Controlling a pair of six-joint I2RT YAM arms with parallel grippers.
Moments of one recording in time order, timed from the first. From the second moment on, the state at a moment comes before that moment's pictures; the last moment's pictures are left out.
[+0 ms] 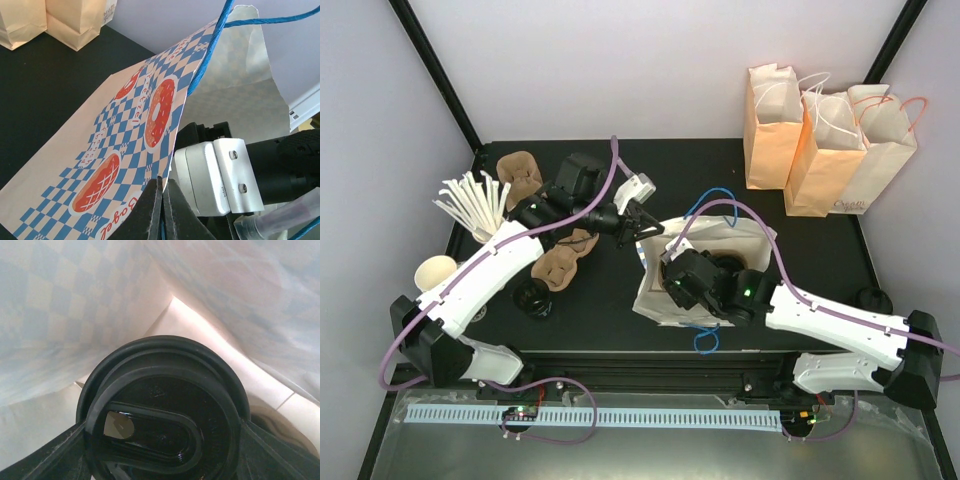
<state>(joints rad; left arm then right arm) -0.62 1.37 1.36 -0.61 0.75 -0.03 1.12 1.17 0.98 -0.71 0.47 0.23</state>
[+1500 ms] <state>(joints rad) -0.75 1.19 1.25 -0.55 0.55 0.19 1.24 1.43 0.94 -0.39 0.90 0.21</state>
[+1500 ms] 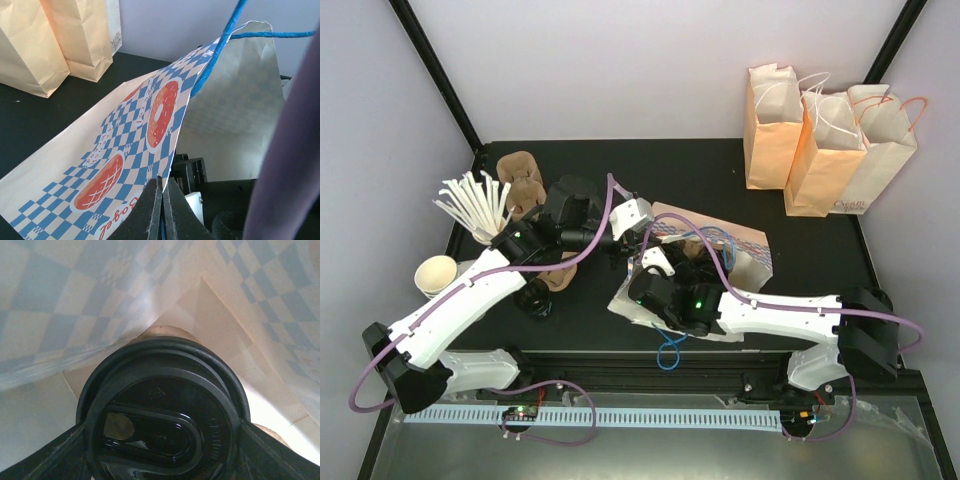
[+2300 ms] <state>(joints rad) -0.74 1.23 1.27 -0.61 0.55 0.14 1.19 1.44 0.90 -0.30 0.77 0.14</state>
